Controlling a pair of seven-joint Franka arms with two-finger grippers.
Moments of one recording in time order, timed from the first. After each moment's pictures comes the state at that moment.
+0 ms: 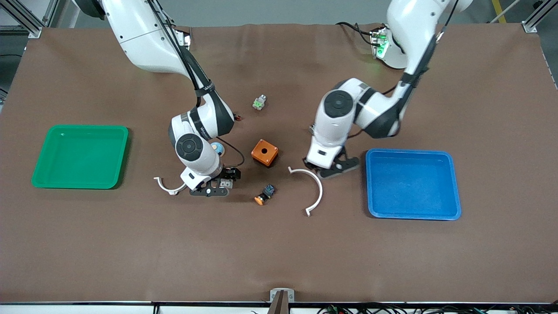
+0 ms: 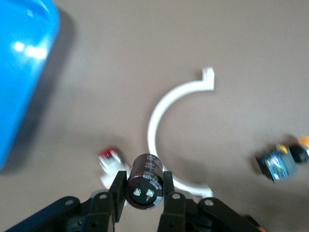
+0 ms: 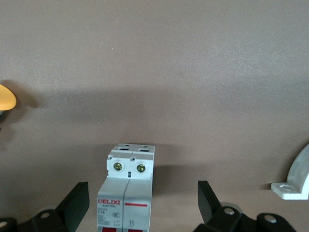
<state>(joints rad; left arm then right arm) -0.42 0.47 -0.17 -1.75 0.18 2.31 -1.04 0.57 0.64 -0.10 -1.75 0.15 2.37 0.40</state>
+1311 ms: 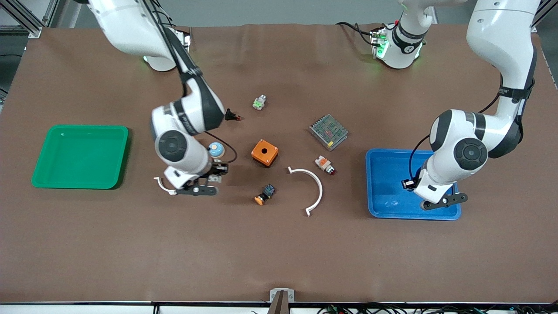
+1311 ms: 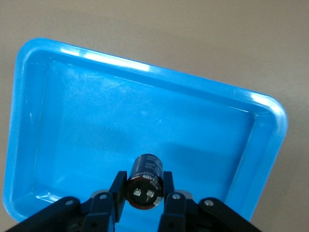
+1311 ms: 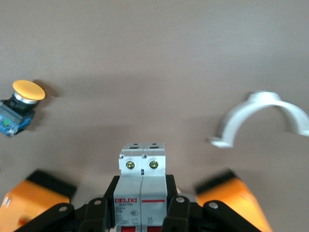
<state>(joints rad) 0.01 0.48 -0.17 -1.82 0.18 2.24 -0.47 0.52 0.49 -0.15 -1.58 0.15 1.92 0.39</state>
